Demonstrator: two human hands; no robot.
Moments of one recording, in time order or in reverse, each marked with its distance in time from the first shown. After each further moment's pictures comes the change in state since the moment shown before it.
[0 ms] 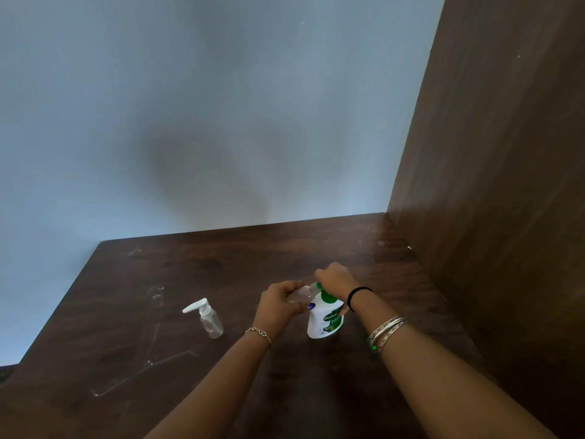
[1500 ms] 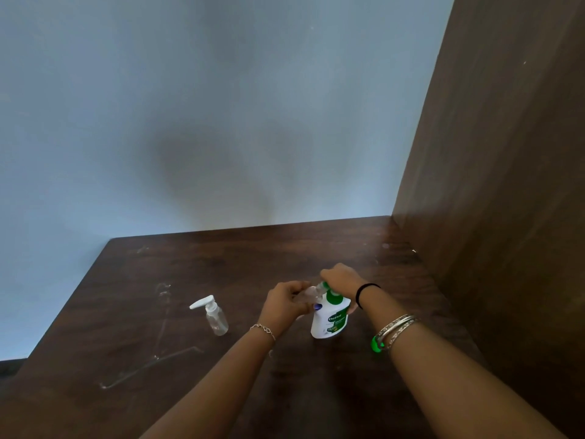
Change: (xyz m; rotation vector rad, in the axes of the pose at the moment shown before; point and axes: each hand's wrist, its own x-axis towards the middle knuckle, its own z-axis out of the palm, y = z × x) left_hand -0.001 0.002 -0.001 0.044 -0.049 -0.003; right_hand 0.003 0.001 -0.003 -0.002 -0.027 -0.044
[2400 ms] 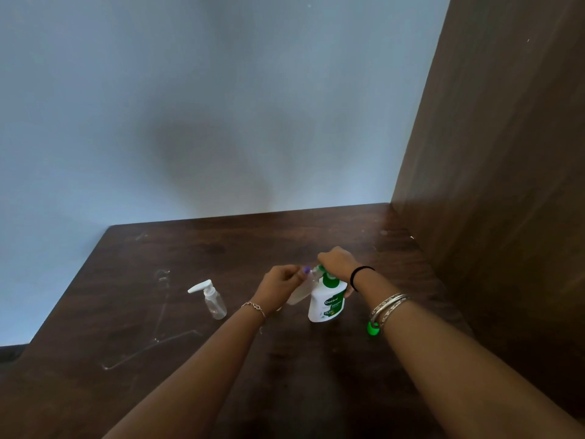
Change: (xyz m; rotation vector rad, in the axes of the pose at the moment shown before) left_hand 0.003 -0.003 -0.006 -0.068 -0.058 -0.011; right_hand -0.011 -0.006 -0.002 0.016 0.018 0.011
